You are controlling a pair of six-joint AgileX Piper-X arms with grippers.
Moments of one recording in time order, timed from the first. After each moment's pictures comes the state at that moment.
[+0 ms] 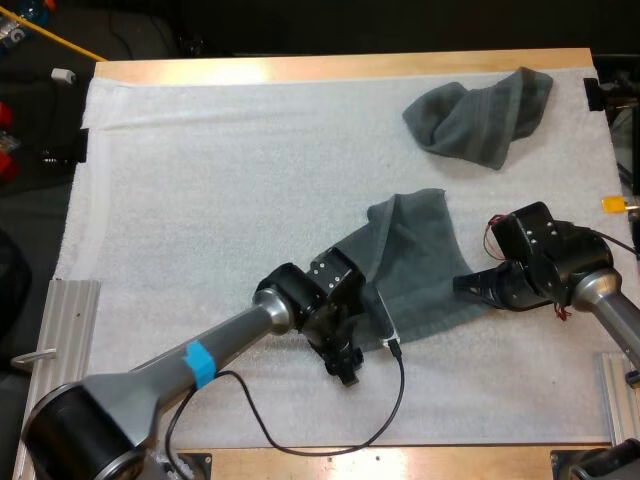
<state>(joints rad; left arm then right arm) -0.77 1.58 -0.89 0.82 0.23 -1.39 0.39 1.32 -0.87 1.00 0.00 -1.42</state>
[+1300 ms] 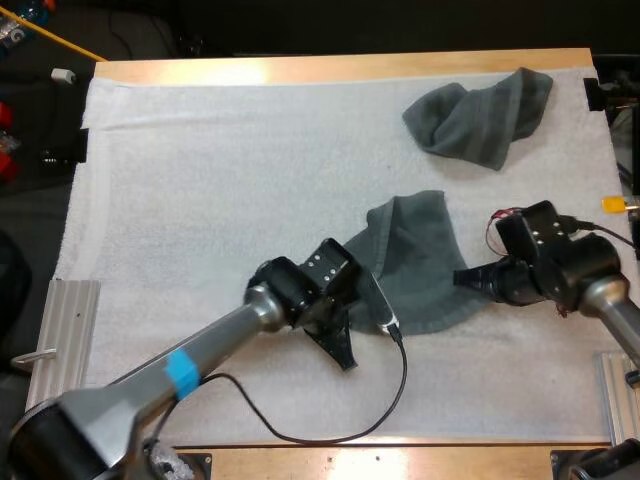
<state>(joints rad) -0.77 1.46 -0.95 0.90 0.11 -1.46 0.39 1.25 -0.87 0.96 0.00 -1.42</state>
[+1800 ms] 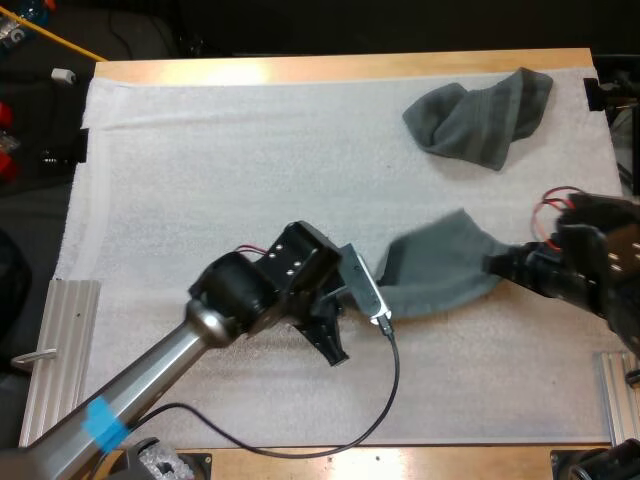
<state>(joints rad) -0.77 1.23 -1.13 1.14 0.08 -1.47 0.39 0.94 -1.01 1.04 -0.01 -1.41</state>
